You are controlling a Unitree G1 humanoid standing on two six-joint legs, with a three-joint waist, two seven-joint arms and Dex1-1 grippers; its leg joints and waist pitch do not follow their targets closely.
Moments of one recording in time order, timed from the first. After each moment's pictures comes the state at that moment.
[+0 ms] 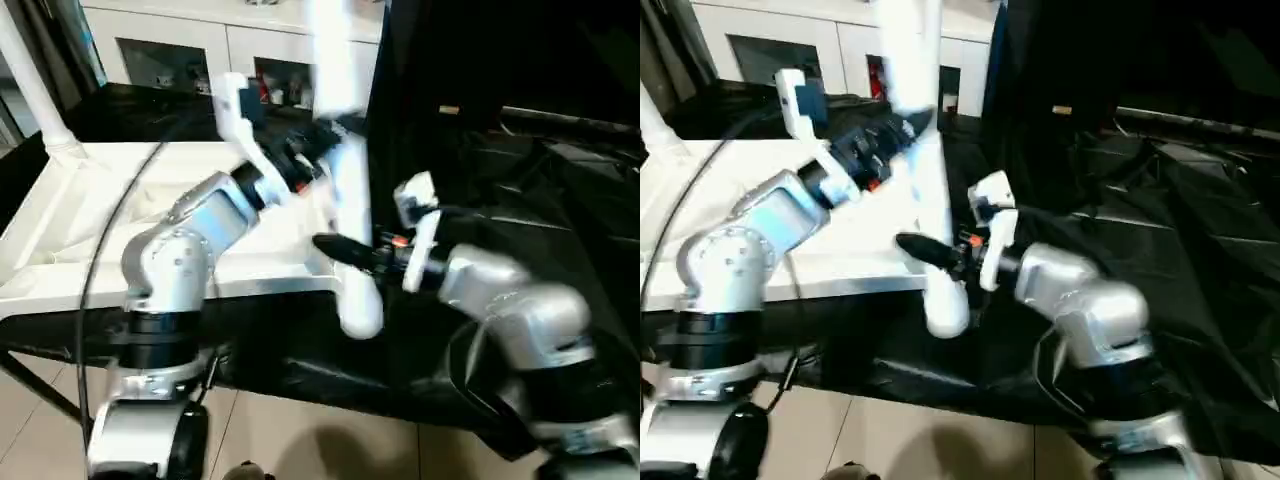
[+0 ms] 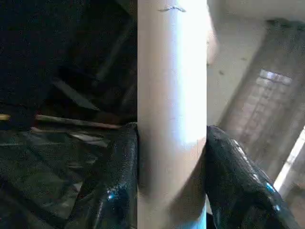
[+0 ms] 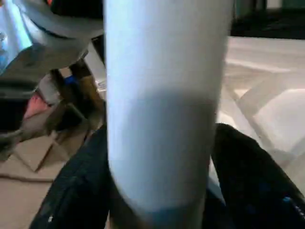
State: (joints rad) left arm -0.72 0.16 0.14 0.01 -0.81 0.76 -0.61; right arm -0.51 -0.34 0.09 -0.04 0.63 0.80 0.82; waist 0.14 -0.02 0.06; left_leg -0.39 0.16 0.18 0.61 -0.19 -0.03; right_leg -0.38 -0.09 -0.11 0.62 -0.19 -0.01
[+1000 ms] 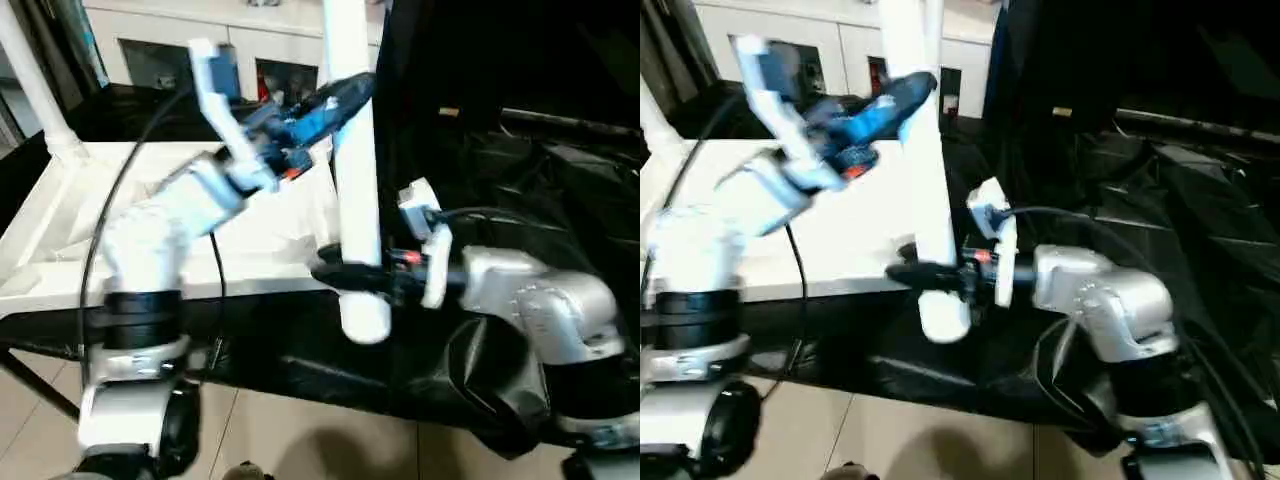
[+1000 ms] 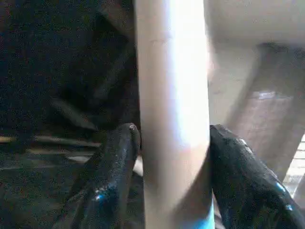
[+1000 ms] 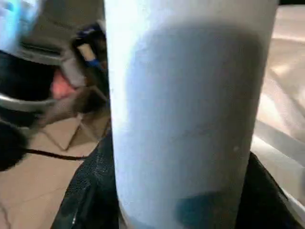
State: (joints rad) left arm -0.79 0.14 0.17 0.05 -0.80 0.72 -0.53; right arm -0.53 -0.36 0.13 -0.03 0.64 0.89 0.83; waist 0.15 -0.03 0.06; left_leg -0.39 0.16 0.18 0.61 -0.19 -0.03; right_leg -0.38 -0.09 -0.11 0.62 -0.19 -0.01
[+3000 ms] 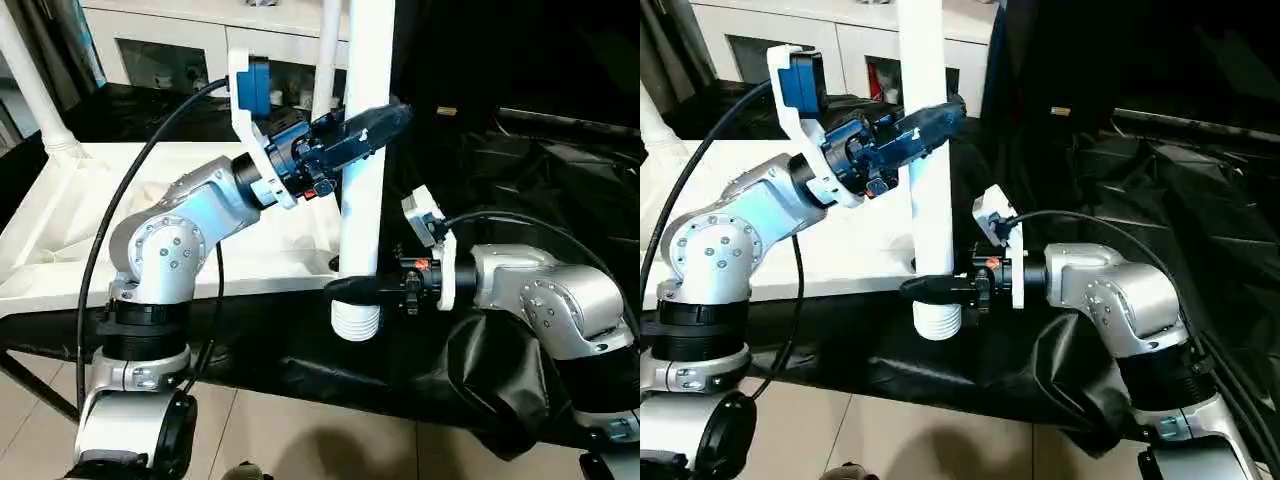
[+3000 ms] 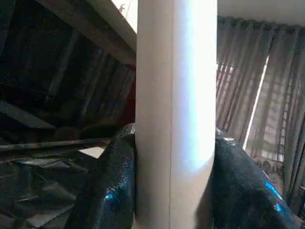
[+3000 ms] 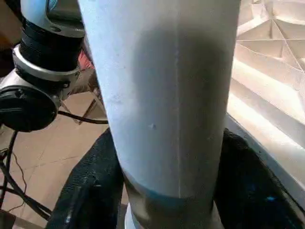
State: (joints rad) left arm -0.76 0.18 0.09 -0.02 -0.86 0.72 -0.76; right arm -0.55 -0.45 0.18 -0.03 0.62 0.85 1.08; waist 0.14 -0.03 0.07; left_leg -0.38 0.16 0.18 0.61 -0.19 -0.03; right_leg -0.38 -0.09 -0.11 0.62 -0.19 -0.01
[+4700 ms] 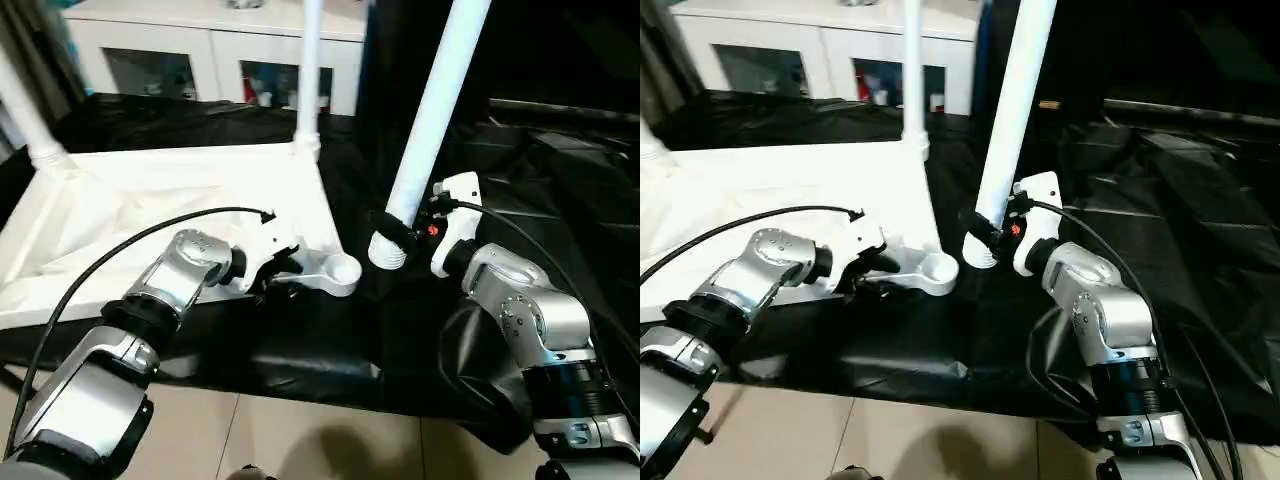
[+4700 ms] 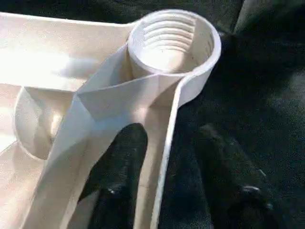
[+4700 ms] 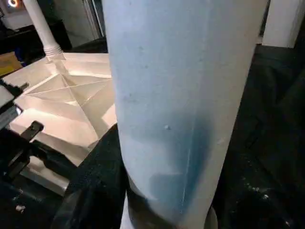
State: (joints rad) left arm -0.82 0.40 -0.39 0.88 -0.05 0.10 -1.07; right arm -0.49 -0.26 0.00 0.16 0.38 0.51 0.52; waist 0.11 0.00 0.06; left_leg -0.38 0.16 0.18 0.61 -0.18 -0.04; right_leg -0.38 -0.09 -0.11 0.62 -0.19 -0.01
